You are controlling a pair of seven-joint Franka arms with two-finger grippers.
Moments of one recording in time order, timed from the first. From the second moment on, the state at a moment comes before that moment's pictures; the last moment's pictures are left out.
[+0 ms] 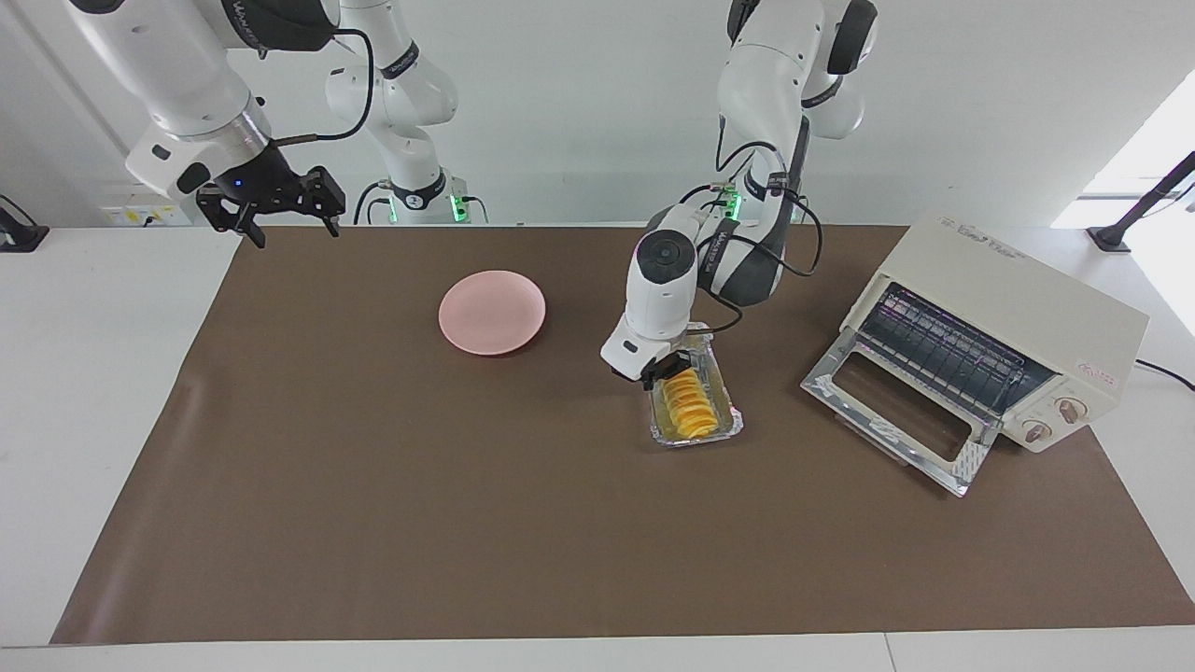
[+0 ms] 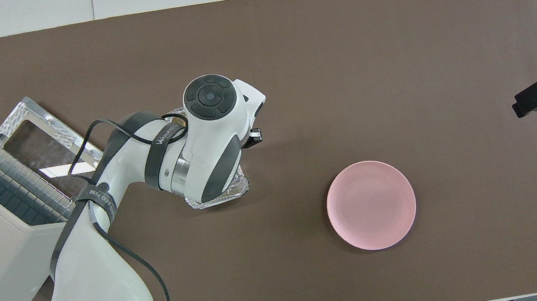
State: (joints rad) left arm -0.65 0.47 0.04 -1.66 -0.03 2.07 -0.57; right arm -0.06 -0.02 0.05 -1.58 0.00 1.43 -0.15
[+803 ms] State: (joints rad) left arm -0.51 0.48 0.28 -1.34 -0.05 1.69 -0.59; right arm -0.06 -0.03 0.04 -1.61 0.00 1.46 -0.14
